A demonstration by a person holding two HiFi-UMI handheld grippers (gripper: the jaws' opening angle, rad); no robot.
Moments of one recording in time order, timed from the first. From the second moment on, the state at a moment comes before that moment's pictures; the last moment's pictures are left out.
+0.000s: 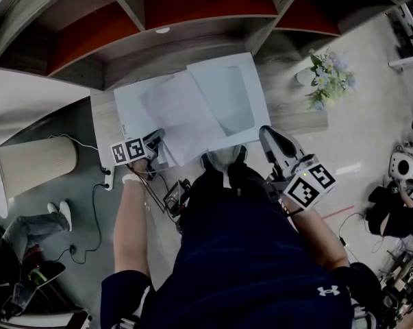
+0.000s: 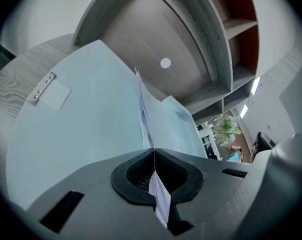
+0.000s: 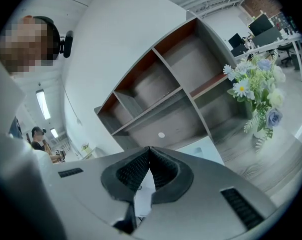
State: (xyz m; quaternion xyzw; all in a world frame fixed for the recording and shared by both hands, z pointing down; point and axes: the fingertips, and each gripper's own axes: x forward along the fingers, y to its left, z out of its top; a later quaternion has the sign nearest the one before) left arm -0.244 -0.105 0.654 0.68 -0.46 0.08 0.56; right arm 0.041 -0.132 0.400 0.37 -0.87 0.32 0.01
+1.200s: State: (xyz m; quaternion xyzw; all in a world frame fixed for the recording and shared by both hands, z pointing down) left arm -0.178 -0.181 0.664 0.73 -0.41 0.16 0.53; right arm 0.063 -0.153 0.430 0.37 -0.85 0.38 0.01
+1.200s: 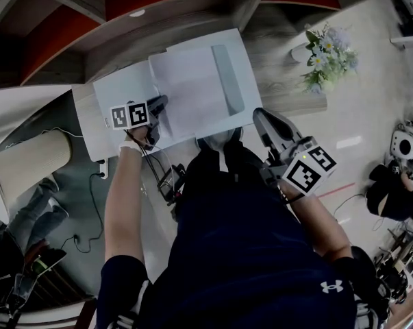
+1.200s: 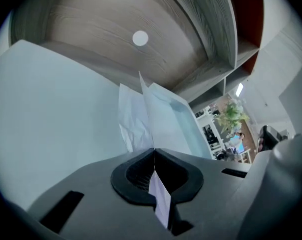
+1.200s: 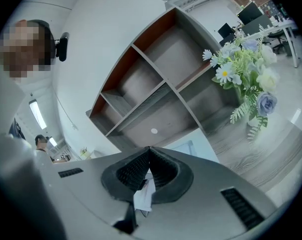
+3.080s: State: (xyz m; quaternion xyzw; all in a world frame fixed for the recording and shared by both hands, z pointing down) left arm -0.116 -0.197 0.689 0.63 -0.44 0.11 0.63; right arm 0.094 -0.162 0.445 0.38 -0.82 0.42 -0.01
